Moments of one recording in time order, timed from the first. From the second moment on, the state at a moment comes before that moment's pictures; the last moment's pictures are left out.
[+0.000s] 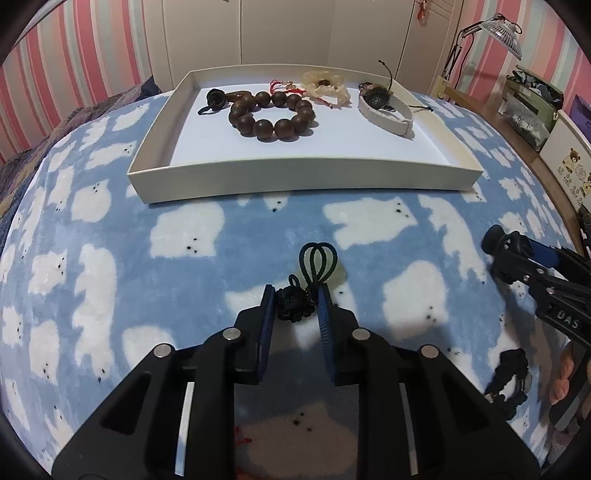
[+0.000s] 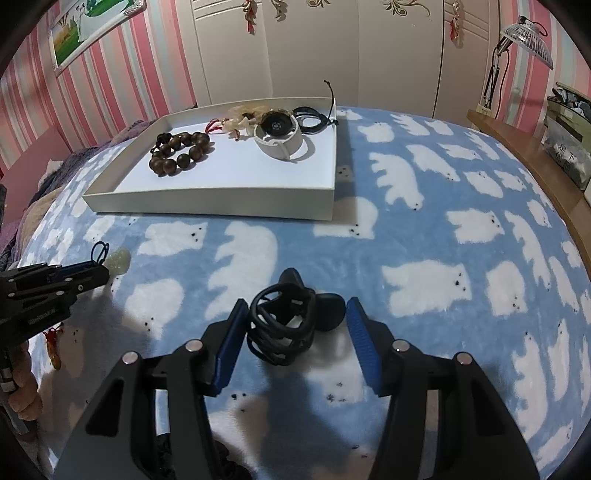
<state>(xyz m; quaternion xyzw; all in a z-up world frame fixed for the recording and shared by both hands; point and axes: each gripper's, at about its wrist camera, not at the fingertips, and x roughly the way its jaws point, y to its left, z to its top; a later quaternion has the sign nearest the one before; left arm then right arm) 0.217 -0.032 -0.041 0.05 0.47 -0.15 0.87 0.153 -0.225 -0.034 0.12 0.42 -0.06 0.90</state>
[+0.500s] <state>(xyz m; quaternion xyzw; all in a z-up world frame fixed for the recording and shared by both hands) 0.206 -0.041 0.013 0.05 0.43 -0.15 0.89 0.158 -0.222 0.000 0.09 0.39 -0.06 0.91</state>
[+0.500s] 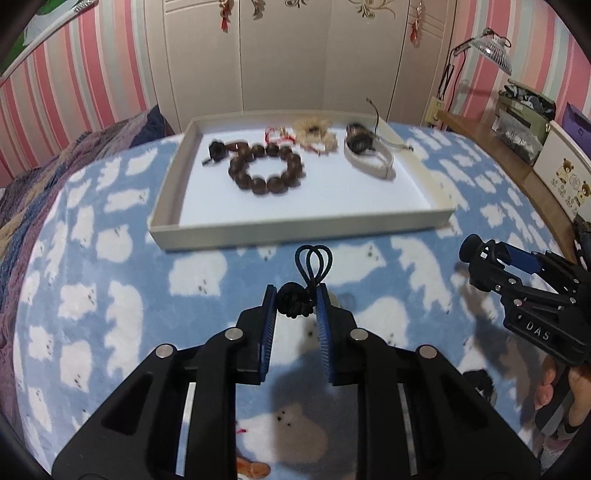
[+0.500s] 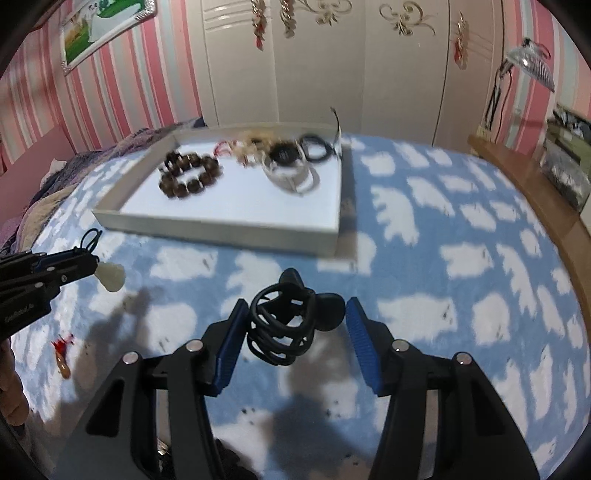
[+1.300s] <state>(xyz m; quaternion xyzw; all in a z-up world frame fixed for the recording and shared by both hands) 0.383 -0.019 0.010 0.01 0.46 -0.11 0.88 0.330 -0.198 0.004 0.08 0.41 -0.01 0.91</state>
